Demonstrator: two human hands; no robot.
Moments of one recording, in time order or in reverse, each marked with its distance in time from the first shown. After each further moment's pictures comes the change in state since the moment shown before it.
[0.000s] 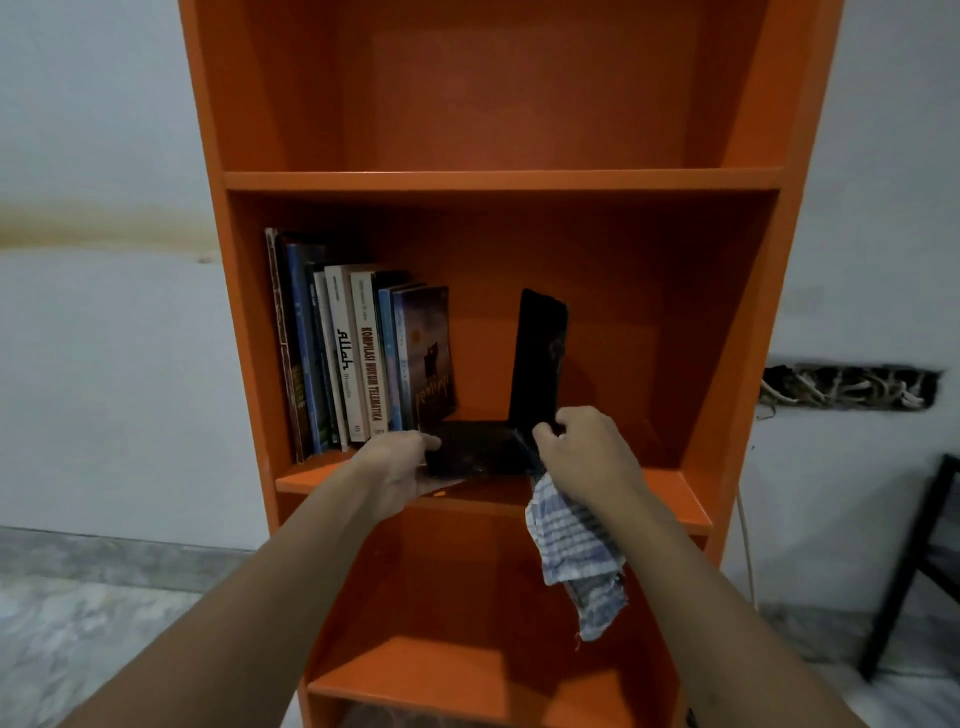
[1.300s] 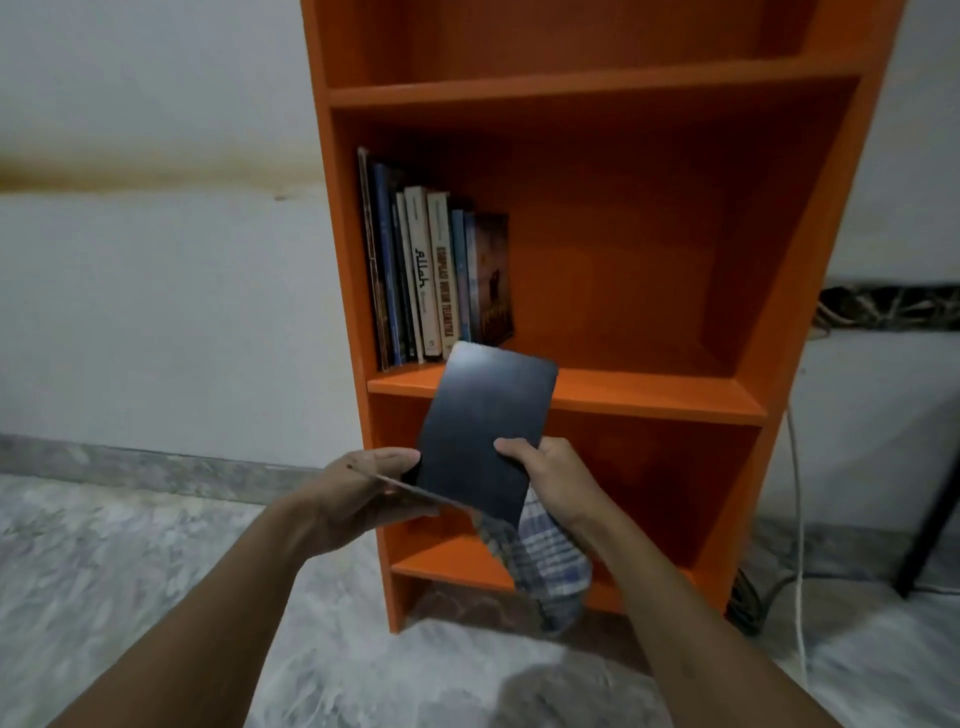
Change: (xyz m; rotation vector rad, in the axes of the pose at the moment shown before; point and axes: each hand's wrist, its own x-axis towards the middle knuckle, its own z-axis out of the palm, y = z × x) left_hand -0.083 -0.082 -0.152 0.187 -0.197 0.019; right_hand -0.110 -0.021 0.112 0.816 -0.387 0.101
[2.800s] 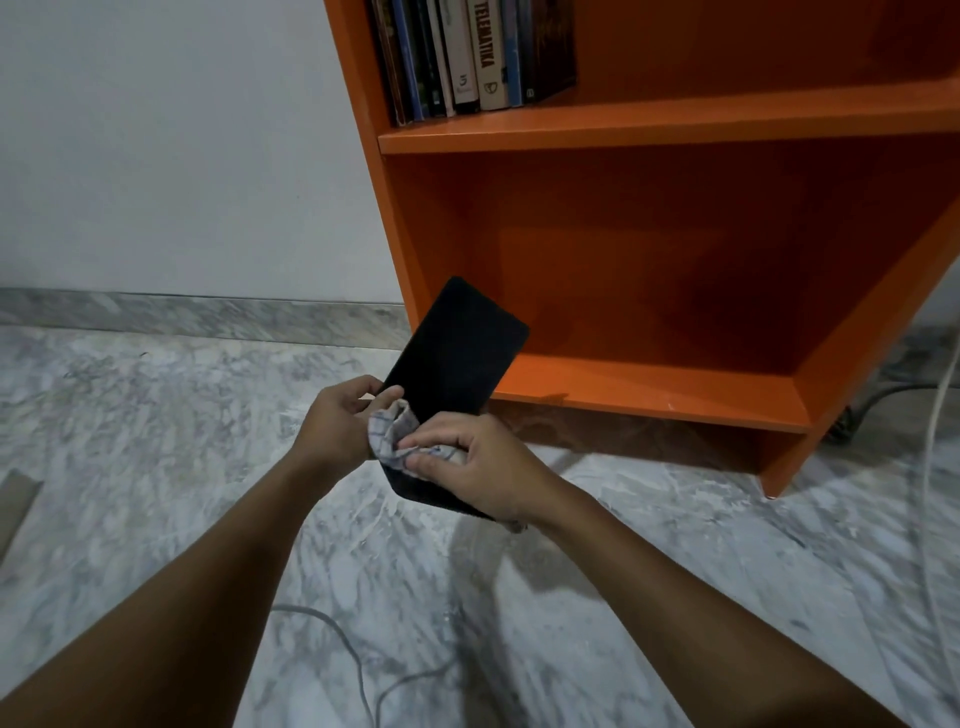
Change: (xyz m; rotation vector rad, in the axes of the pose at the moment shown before) left_hand 0.014 -0.159 -0.070 0.428 0.348 0.171; right_hand -0.047 0.158 0.137 -0.140 -0.346 -0.240
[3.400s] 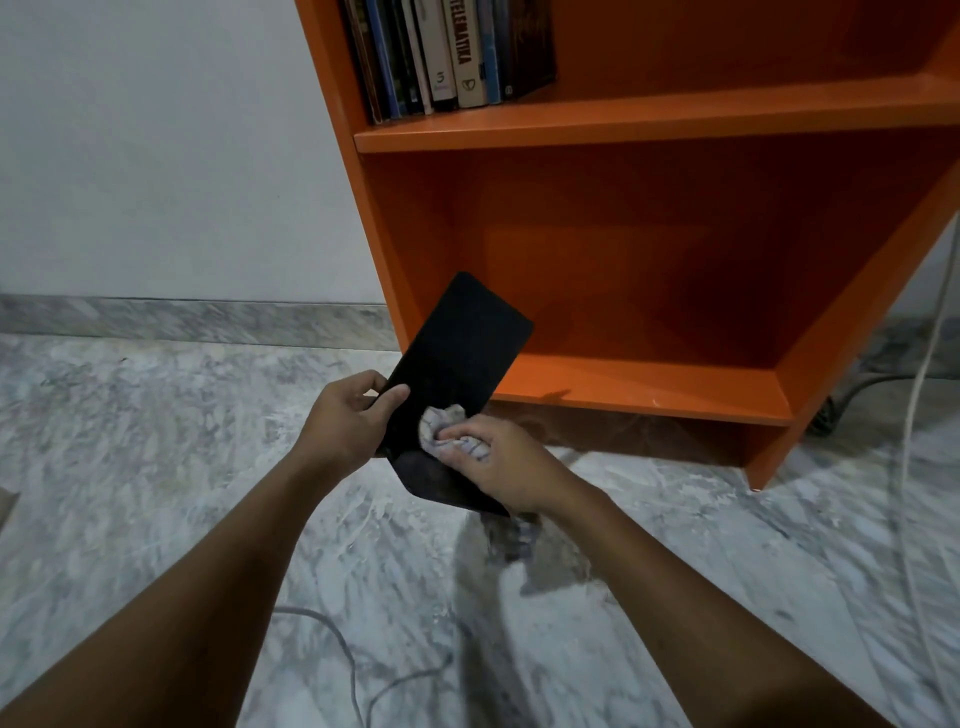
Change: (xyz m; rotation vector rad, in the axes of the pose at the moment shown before) left_hand 0.006 0.006 0.021 0.058 0.035 0.000; right_hand -0.009 0.029 -0.026 -0.190 0.023 0.237
